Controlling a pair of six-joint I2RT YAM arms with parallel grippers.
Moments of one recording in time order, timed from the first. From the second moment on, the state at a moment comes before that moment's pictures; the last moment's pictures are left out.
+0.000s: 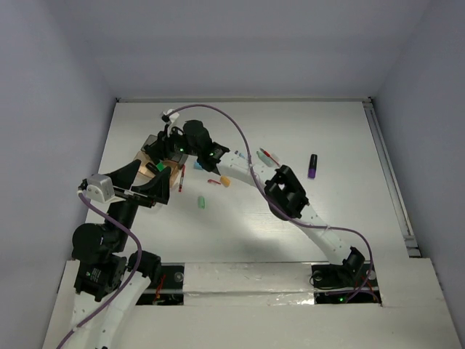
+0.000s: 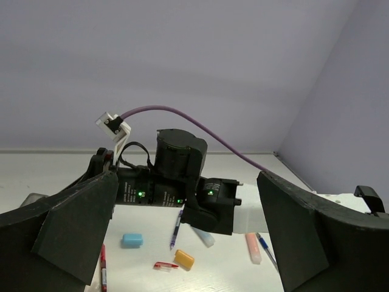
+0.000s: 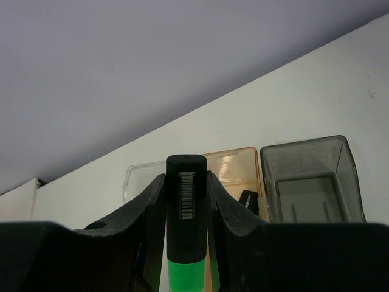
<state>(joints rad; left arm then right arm) -0.35 0.21 0.68 -0.13 -0.02 -0.30 0.92 2.62 2.35 0.27 -0.41 0.32</state>
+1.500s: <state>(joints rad) -0.41 0.16 0.68 -0.14 -0.03 -0.30 0.15 1.54 1.02 -0.07 0.32 0.46</state>
